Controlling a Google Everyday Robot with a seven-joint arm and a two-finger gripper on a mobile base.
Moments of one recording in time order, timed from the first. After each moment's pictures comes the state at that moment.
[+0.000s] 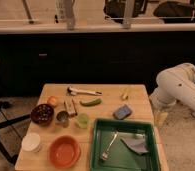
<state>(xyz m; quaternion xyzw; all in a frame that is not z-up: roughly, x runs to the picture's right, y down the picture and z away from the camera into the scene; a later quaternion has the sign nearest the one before) 0.286 0.111 0.683 -0.28 0.02 0.02 0.96</state>
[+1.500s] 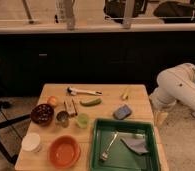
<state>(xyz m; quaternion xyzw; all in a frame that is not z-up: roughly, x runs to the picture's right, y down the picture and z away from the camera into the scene) 0.283 0.106 0.684 -0.27 -0.01 0.01 0.96</state>
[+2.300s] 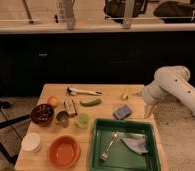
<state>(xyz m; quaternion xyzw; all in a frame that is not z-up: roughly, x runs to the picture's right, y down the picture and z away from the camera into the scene) 0.233 0.093 0.754 -0.24 -0.17 -0.17 0.94</state>
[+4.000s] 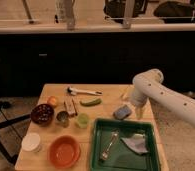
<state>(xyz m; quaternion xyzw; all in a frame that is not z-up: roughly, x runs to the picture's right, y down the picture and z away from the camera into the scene) 0.205 0.117 0.810 -0.27 -0.13 -0.27 0.92</state>
